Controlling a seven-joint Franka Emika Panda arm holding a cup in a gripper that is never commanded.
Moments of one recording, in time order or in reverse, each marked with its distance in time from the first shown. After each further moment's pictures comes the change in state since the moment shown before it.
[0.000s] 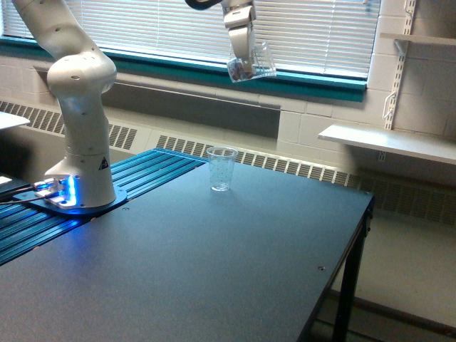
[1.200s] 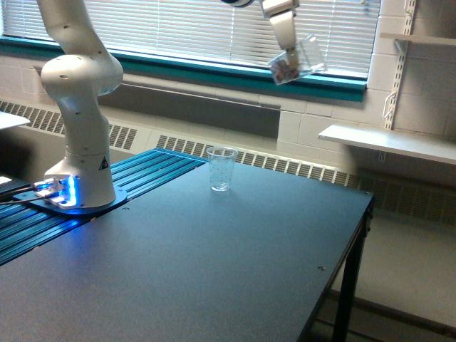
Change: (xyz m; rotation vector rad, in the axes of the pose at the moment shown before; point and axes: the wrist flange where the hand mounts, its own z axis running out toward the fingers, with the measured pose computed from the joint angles) arm 0.169 0.013 -0.017 -0.025 0.182 -0.052
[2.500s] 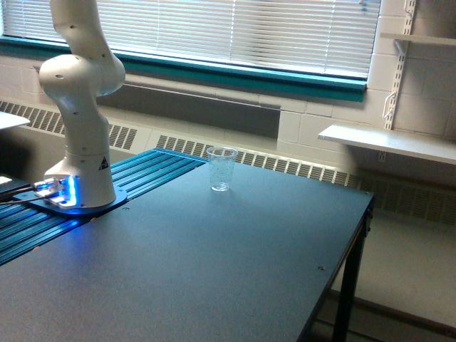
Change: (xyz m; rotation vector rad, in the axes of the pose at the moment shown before) arm 0.257 0.093 -0.158 0.174 0.516 0.242
